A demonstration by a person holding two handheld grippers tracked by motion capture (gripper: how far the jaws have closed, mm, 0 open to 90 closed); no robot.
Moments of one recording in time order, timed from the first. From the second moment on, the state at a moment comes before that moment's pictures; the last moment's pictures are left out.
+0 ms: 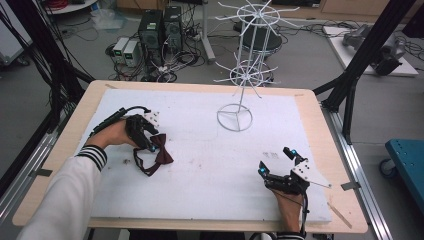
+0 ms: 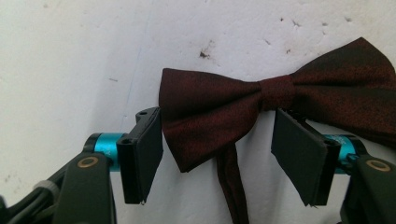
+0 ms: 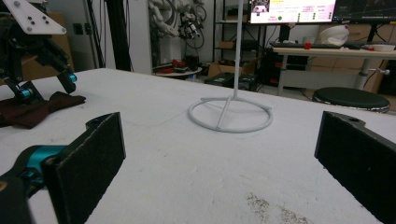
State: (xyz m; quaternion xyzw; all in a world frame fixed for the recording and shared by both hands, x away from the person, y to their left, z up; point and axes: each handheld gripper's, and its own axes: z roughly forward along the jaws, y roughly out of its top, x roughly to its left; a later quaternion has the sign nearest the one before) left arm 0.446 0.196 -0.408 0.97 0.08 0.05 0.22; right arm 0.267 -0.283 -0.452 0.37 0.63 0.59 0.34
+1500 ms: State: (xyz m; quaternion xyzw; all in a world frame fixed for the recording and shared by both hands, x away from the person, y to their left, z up) left arm 0.408 0.187 -0.364 0.95 0.18 0.10 0.25; right arm 0.269 -0.287 -0.452 0.38 0.62 0.60 0.33
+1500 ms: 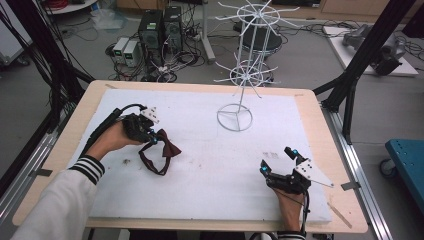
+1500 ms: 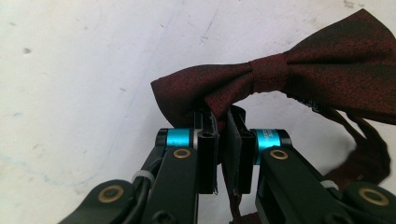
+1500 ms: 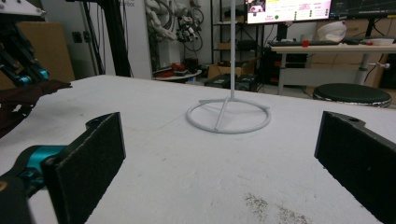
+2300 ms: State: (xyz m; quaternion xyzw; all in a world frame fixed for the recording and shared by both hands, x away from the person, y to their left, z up) left arm 0.374 0.197 -0.340 0.90 0.22 0.10 0.35; right arm 0.275 -0.275 -0.421 0.36 0.63 0.62 0.30
